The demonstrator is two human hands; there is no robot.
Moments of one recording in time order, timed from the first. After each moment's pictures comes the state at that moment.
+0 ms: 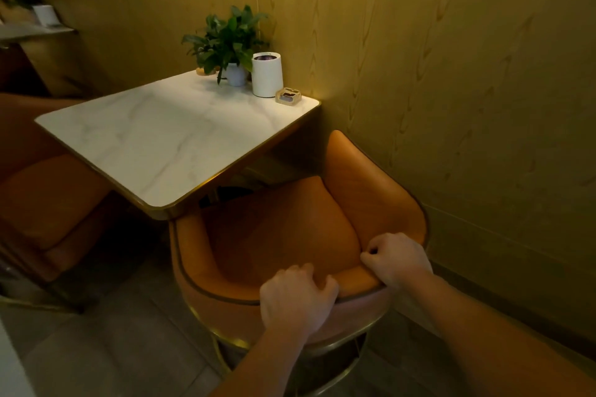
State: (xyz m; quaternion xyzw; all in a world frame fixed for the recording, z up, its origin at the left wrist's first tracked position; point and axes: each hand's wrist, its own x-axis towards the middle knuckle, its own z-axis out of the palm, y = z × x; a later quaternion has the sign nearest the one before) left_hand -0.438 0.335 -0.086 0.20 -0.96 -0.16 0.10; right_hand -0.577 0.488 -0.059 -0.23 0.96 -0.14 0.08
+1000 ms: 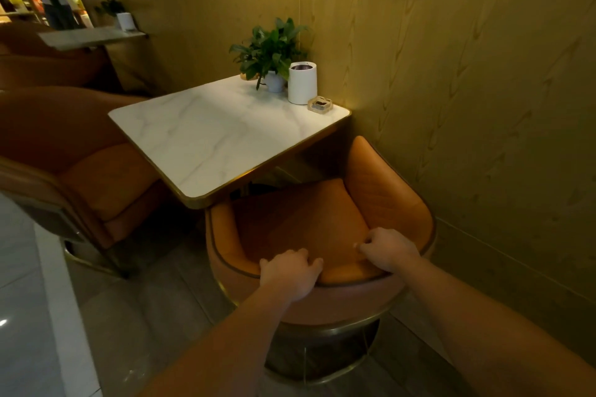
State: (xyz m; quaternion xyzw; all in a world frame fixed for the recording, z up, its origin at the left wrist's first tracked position) left_hand -0.461 0.323 -0.044 0.26 -0.93 -0.24 -0.13; right_hand -0.615 0.475 -0.029 -0.25 0.94 -0.11 0.19
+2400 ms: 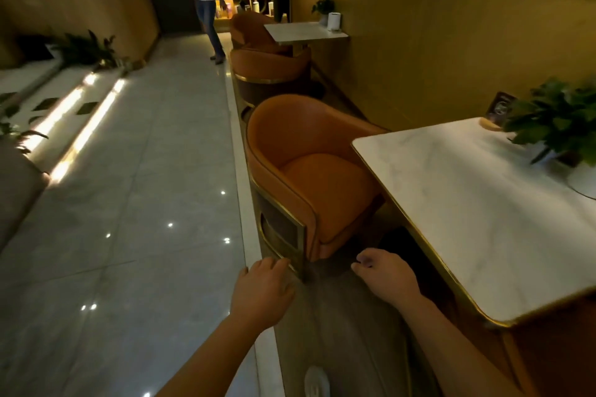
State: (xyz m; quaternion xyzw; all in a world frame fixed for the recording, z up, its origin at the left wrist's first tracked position) left_hand -0.046 -0.232 0.074 0.48 -0.86 -0.16 0.02; right_hand -0.283 -0.149 0.092 -0.46 0.84 -0.16 0.23
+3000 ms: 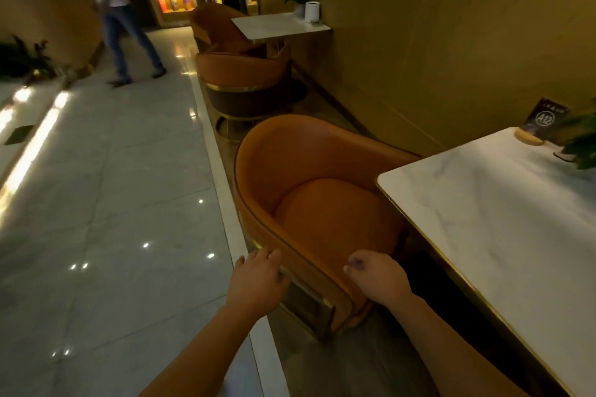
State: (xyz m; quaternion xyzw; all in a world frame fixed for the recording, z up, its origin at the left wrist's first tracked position) left_hand -0.116 -0.607 0.062 0.42 -0.89 -0.16 -0.01; right_hand -0.335 -0.483 0.064 -0.42 0.85 -0.15 0.27
